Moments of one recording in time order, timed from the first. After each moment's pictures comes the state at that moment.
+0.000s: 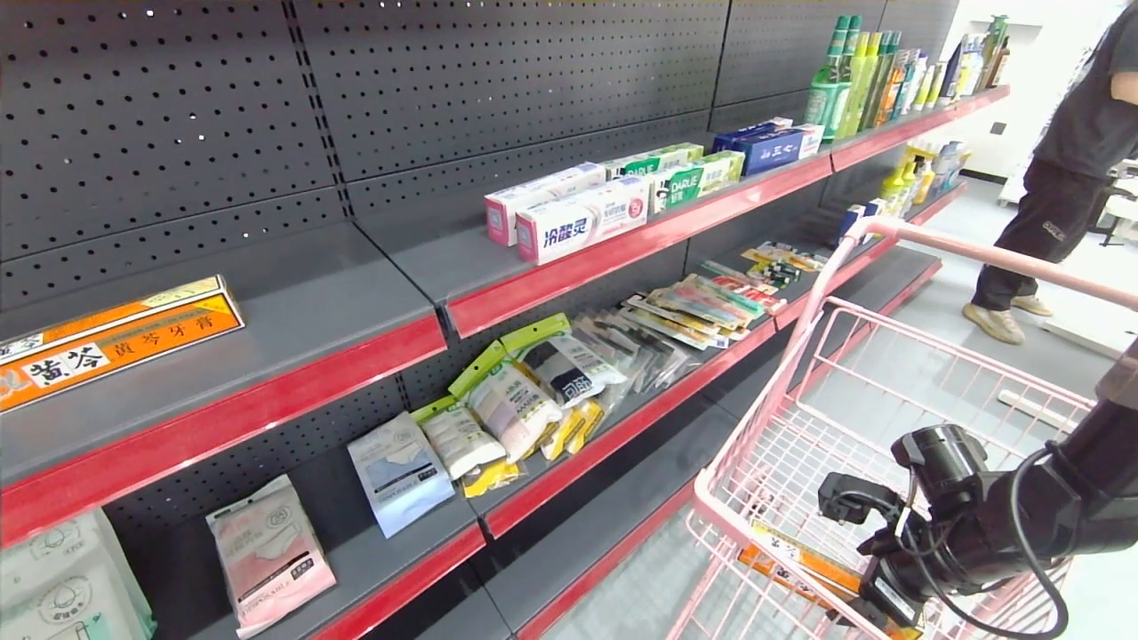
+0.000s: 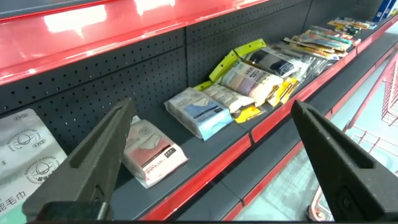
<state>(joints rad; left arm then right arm) -0.08 0.00 0.00 0.00 0.03 0.01 0.01 2.08 -0.55 -0.28 0.19 -0.73</state>
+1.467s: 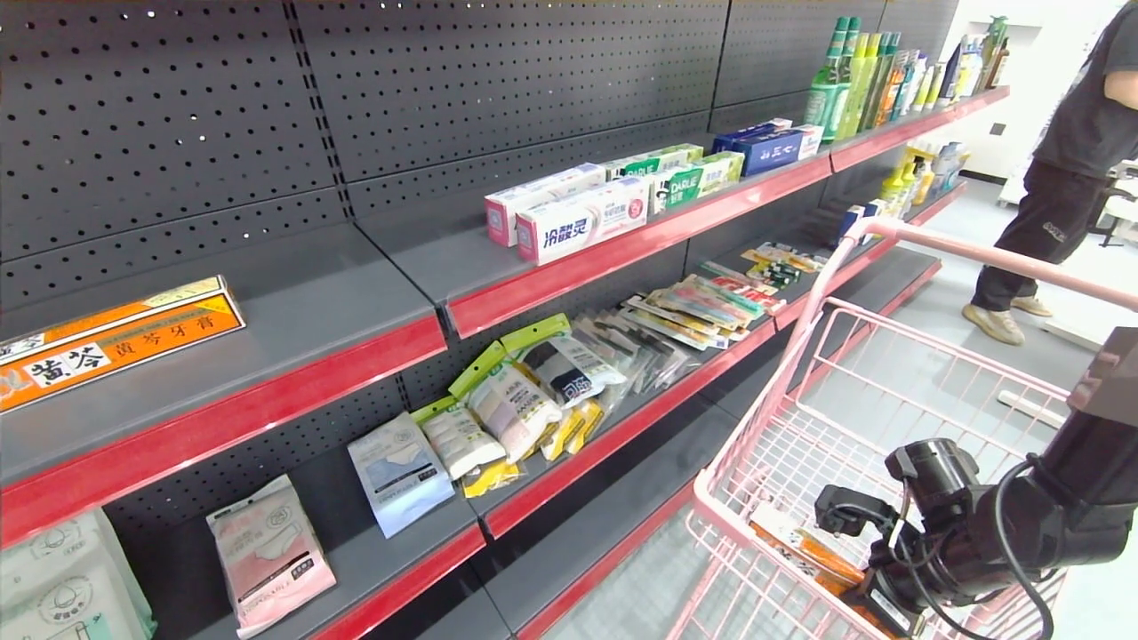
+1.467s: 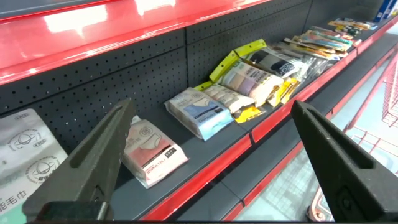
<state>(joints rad) -0.08 0.00 0.00 0.00 0.03 0.01 0.00 2.14 -0.52 -0.34 0.17 -0.73</state>
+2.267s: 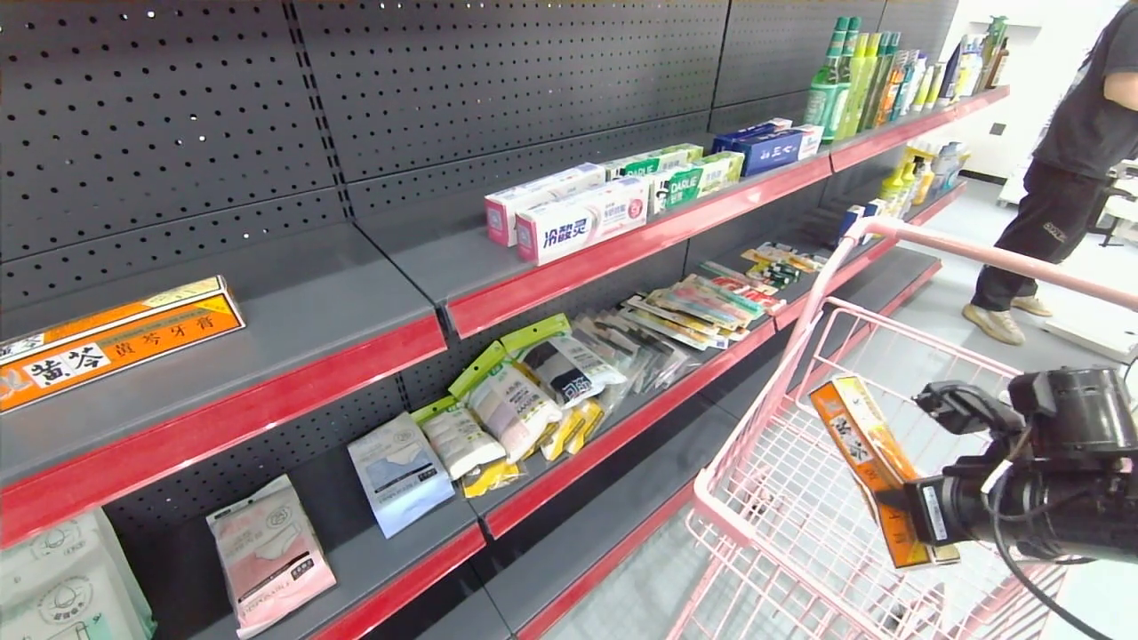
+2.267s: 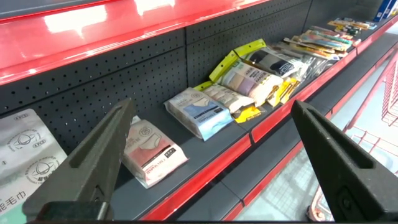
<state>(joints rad) -0.08 0.00 0.00 0.00 0.02 0.01 0.03 1.60 -0.47 -0.32 0.12 -0.09</state>
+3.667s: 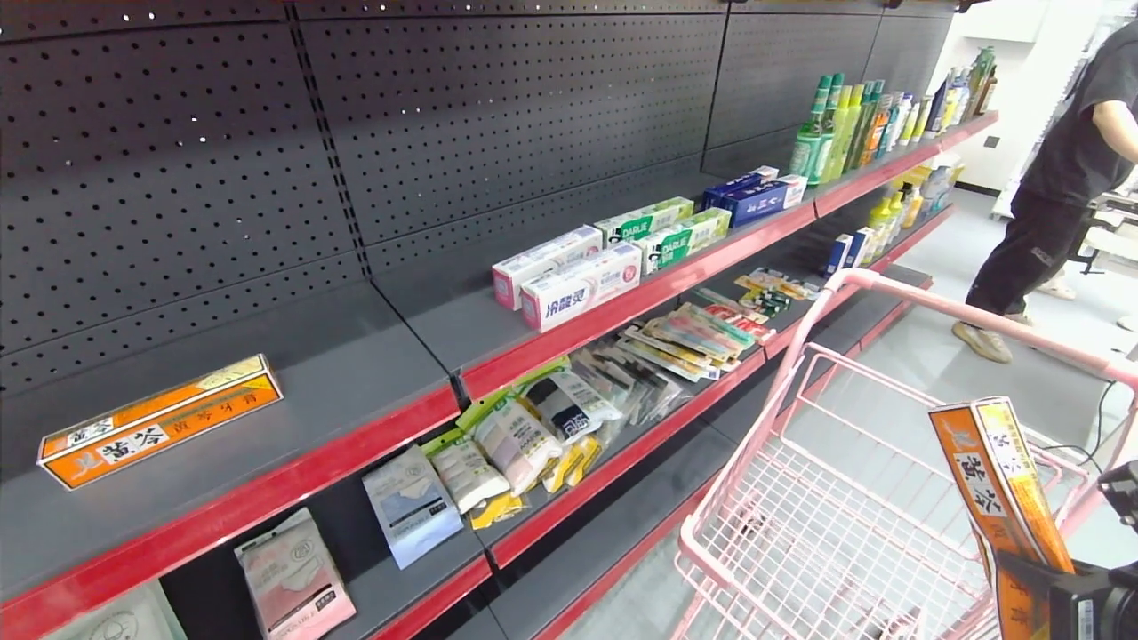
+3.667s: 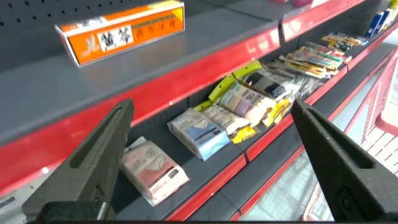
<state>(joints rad) -0.08 0.00 0.00 0.00 0.02 0.01 0.08 1.04 -0.15 -0.32 -0.06 -0.06</state>
